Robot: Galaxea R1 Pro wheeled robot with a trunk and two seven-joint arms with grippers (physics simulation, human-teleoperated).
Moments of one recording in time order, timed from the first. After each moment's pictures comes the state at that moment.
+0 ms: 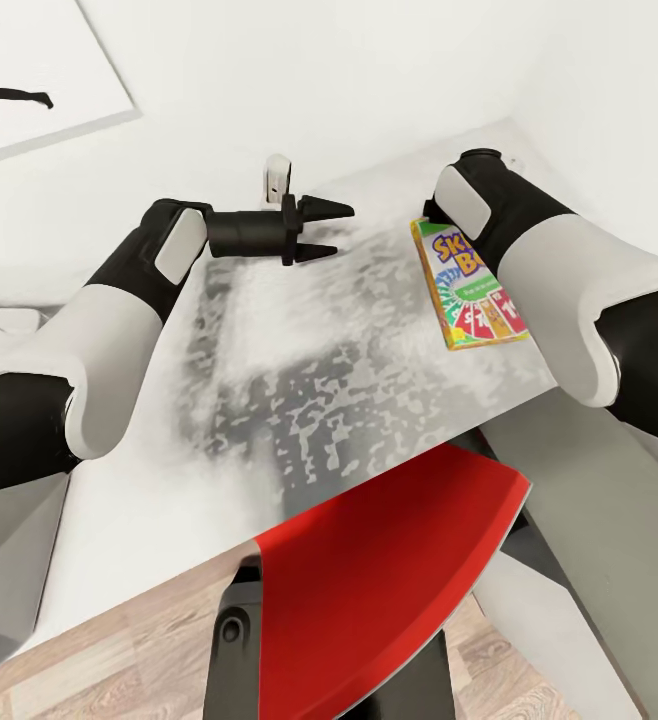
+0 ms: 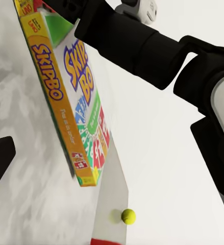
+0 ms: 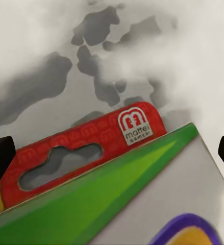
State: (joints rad) left arm -1.70 -0.06 -0.08 -0.49 0.47 1.04 -0.96; right arm -1.91 0.09 0.34 -0.22 -0.52 0.53 -0.58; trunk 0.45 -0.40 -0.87
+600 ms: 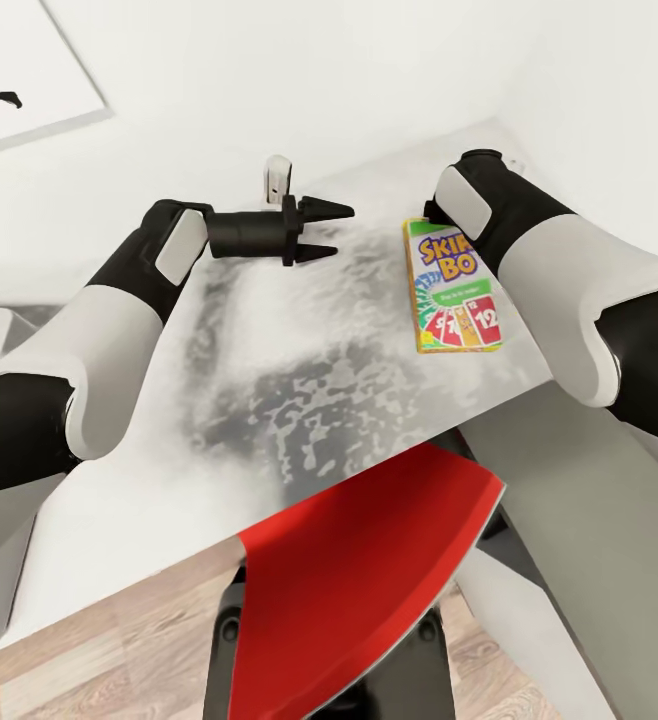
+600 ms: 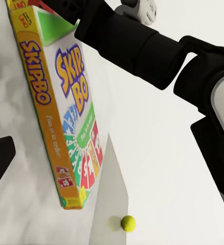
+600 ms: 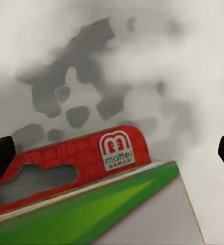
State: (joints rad) left arm -1.69 -0.07 -0.08 -0.49 0.46 1.03 -0.96; right arm -1.91 0.09 0.34 -0.22 -0.52 0.53 -0.58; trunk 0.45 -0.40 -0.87
